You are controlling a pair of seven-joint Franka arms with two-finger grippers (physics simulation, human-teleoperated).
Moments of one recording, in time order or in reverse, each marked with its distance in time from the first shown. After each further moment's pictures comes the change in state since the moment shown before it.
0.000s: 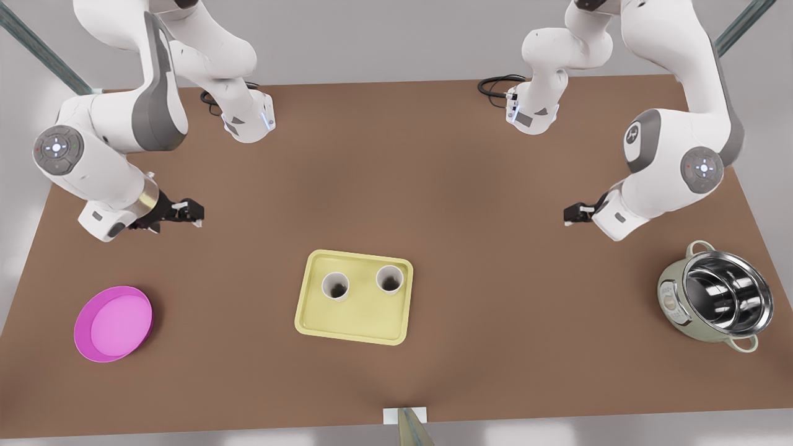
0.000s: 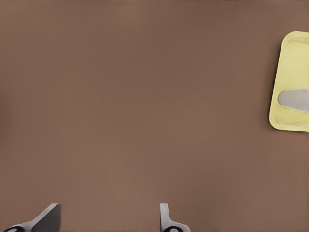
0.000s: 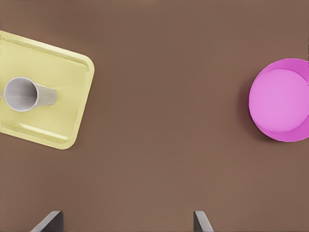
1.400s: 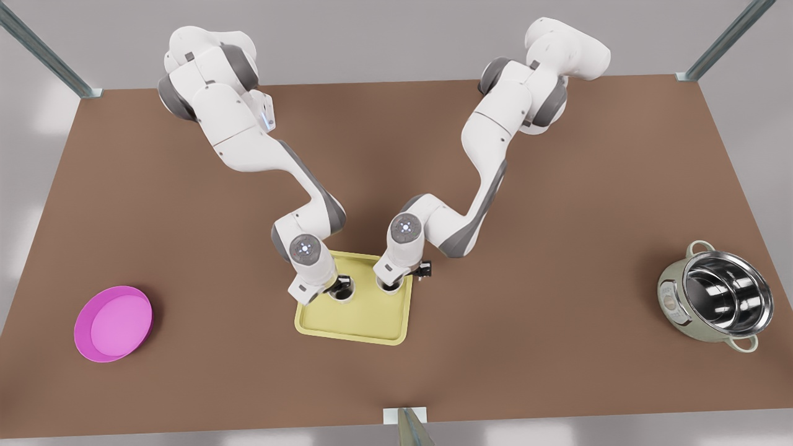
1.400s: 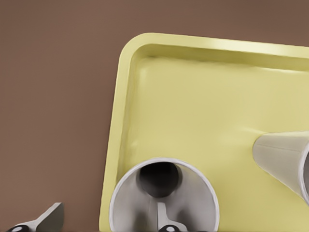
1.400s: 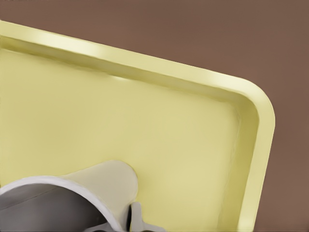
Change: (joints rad) left arm -0.591 0.844 0.008 0.583 0.173 0.426 -0.654; right arm 0.389 0.673 0.017 0.074 -0.119 0.690 0.496
